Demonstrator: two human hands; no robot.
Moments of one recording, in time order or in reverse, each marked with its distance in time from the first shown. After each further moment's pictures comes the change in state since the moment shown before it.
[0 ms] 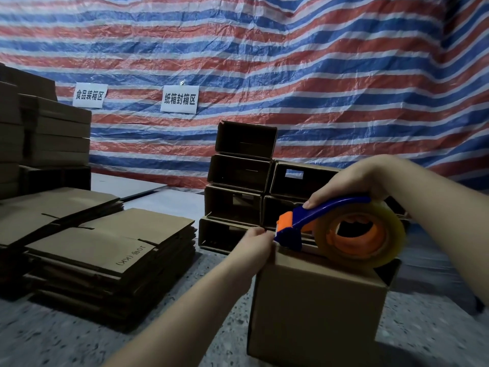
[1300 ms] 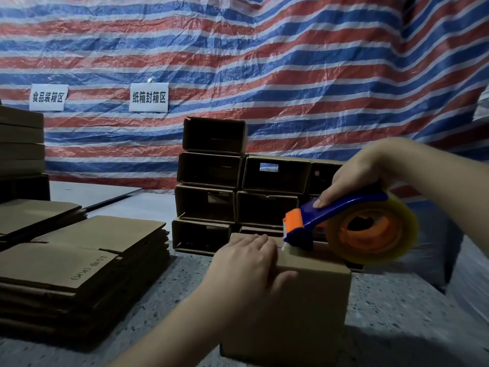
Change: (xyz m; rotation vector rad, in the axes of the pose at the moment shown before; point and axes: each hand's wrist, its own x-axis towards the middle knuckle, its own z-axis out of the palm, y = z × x) left_hand -0.038 -0.012 0.023 1.418 0.011 0.832; right_hand -0.001 0.064 -0.030 -0.185 -0.064 0.105
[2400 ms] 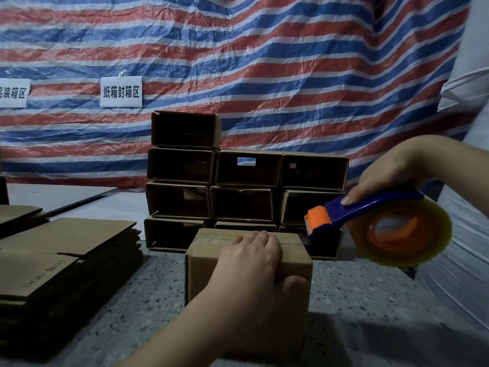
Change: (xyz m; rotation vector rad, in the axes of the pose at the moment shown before) left_hand 0.023 0.048 0.021 0.009 0.018 0.038; right_hand -0.014 0.098 0.007 0.120 -0.025 0.060
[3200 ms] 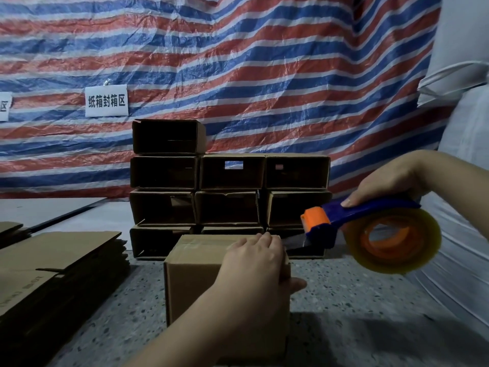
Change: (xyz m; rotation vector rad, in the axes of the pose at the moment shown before) left_hand 0.017 0.030 -0.006 -0.051 -0.064 0.037; right_hand 0.002 0.047 0.015 0.190 -0.062 -0.069
